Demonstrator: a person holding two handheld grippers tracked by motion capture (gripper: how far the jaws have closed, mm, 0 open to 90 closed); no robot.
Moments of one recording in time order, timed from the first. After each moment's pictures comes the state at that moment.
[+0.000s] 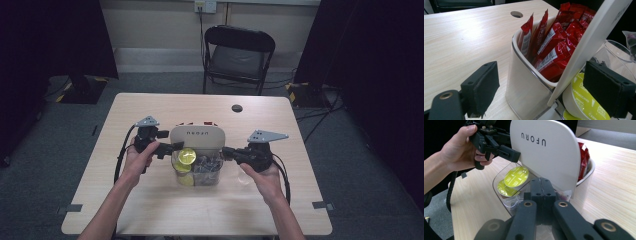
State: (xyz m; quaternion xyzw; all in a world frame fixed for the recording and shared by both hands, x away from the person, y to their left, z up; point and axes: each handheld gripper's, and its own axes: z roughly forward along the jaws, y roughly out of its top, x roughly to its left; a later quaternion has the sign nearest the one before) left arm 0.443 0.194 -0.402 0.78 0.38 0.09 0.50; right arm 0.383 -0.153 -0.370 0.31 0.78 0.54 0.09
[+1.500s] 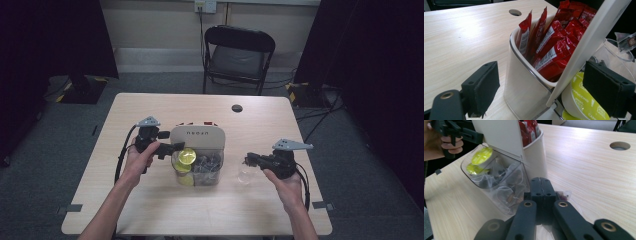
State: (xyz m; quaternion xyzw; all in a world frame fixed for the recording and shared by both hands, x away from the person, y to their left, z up) left arm 0.444 0.193 -0.404 0.78 0.38 0.08 0.49; right arm 0.376 -0.215 -0.397 0.39 0.76 0.51 0.11
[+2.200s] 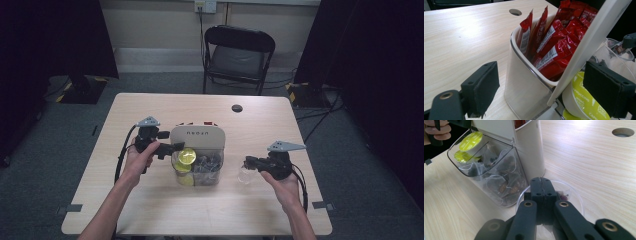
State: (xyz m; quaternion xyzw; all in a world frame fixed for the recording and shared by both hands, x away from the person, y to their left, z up) left arm 0.444 0.193 -0.404 0.78 0.38 0.08 0.49; right arm 0.381 -0.211 -0.411 0.39 0.78 0.47 0.11
